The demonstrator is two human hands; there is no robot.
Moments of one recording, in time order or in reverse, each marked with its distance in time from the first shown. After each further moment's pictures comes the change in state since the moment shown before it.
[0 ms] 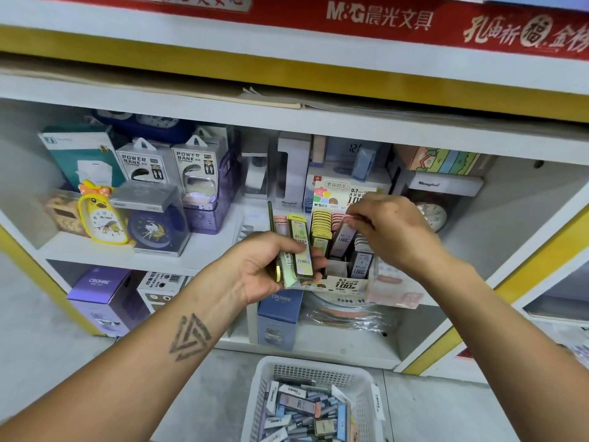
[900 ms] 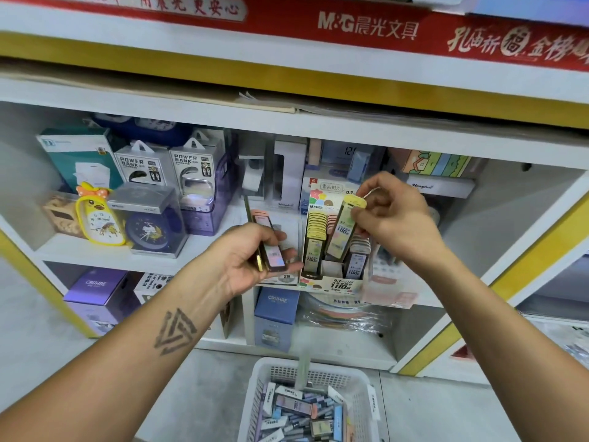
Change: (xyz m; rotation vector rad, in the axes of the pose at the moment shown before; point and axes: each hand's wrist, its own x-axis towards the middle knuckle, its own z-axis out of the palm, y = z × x) left_hand 0.004 0.011 -0.014 -0.095 0.173 0.090; right_hand -0.004 -0.010 -0.012 0.710 0.154 0.389
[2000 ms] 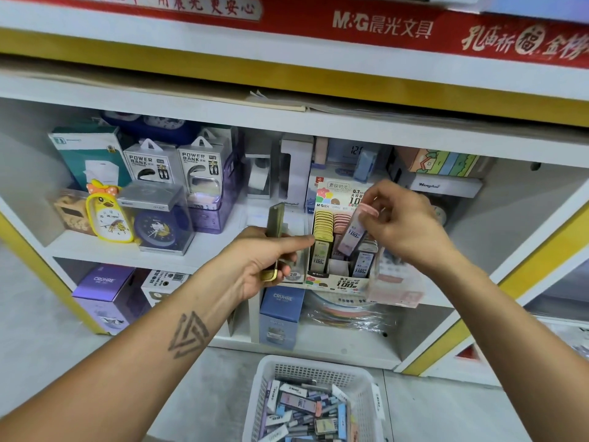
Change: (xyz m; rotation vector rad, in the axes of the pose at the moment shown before) left_hand -0.017 -0.006 0.007 0.418 0.010 0.088; right_hand -0.001 0.004 -0.002 -0.304 -0.027 -0.037
